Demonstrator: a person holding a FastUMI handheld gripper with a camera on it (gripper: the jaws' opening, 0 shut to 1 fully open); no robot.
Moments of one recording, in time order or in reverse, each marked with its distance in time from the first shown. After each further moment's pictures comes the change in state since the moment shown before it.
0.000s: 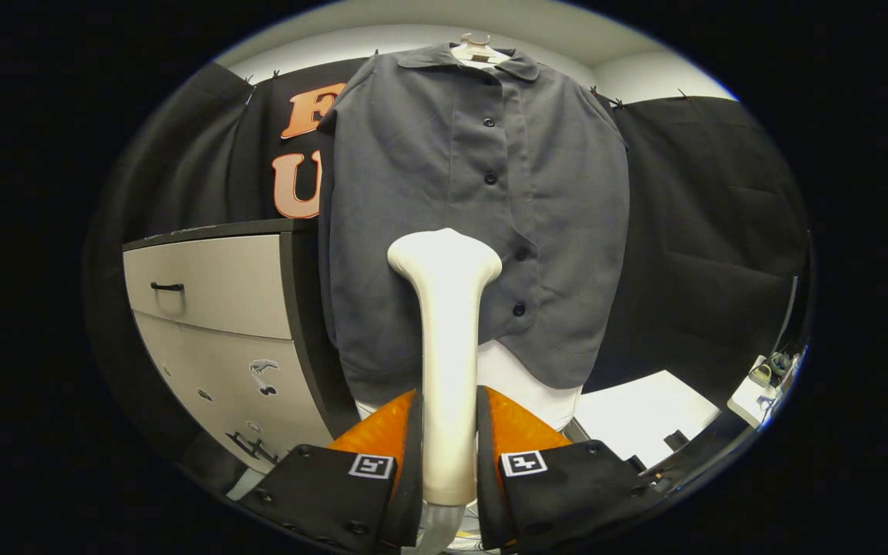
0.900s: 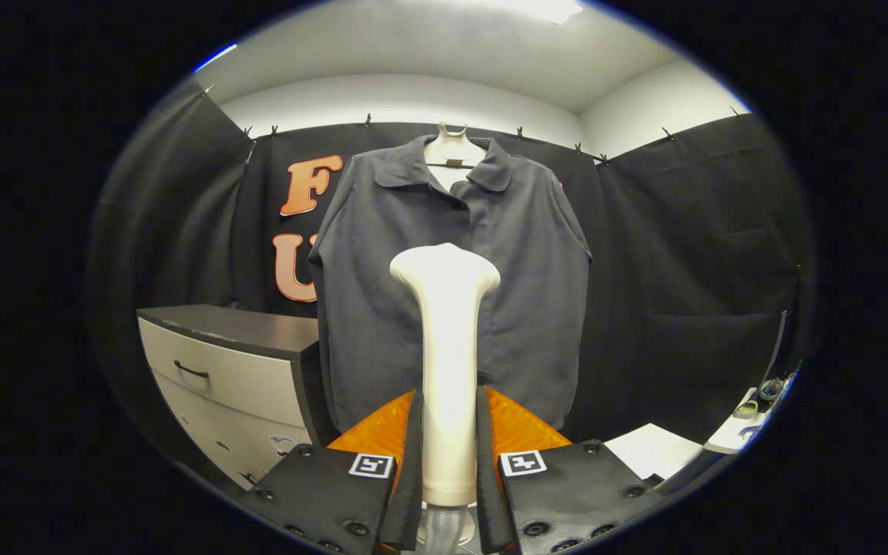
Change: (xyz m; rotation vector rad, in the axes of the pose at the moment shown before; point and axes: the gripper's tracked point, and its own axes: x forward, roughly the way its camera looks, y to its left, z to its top) arm -0.062 -0.045 0.162 0.035 -0.296 -0.003
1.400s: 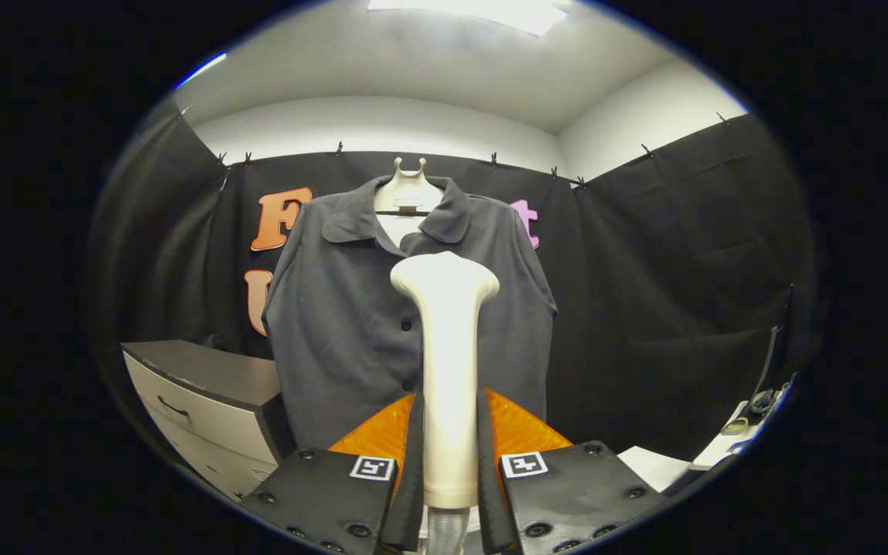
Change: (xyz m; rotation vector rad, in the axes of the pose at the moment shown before) arm 0.038 -0.052 0.064 -0.002 -0.087 -0.061
